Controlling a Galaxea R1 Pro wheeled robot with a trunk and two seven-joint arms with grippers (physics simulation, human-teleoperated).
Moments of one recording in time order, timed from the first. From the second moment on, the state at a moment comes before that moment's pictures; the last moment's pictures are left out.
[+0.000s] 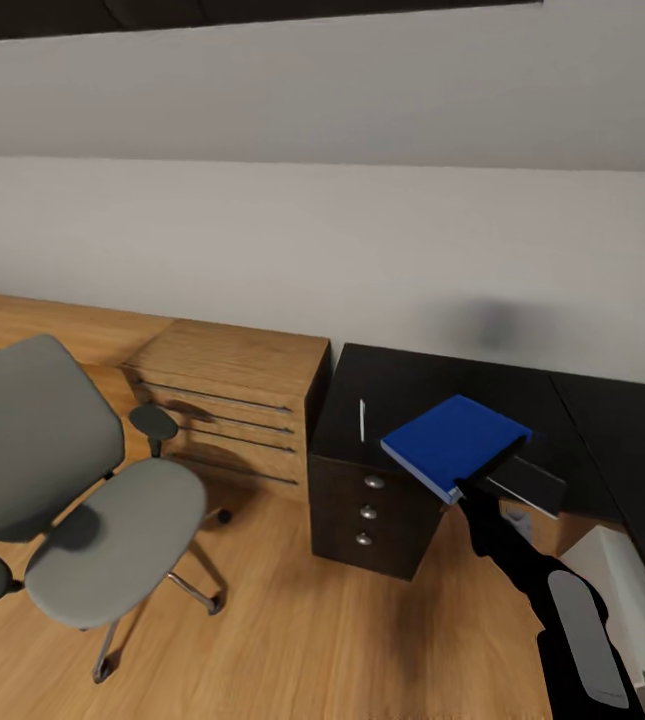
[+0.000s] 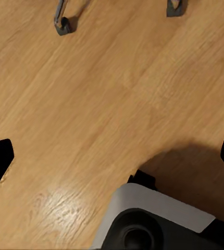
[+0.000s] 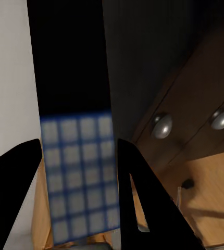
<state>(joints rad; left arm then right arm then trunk) -0.13 0.01 -0.09 -0.32 0.39 -0.36 0.27 -0.29 0.08 -0.31 -1.47 -1.29 0.48 -0.29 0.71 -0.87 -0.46</state>
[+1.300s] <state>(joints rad) -0.13 0.00 -0.09 -0.21 0.19 -0.46 0.28 -0.35 -0.08 -0.36 -1.27 -1.31 0.05 -0.28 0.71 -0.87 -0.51</state>
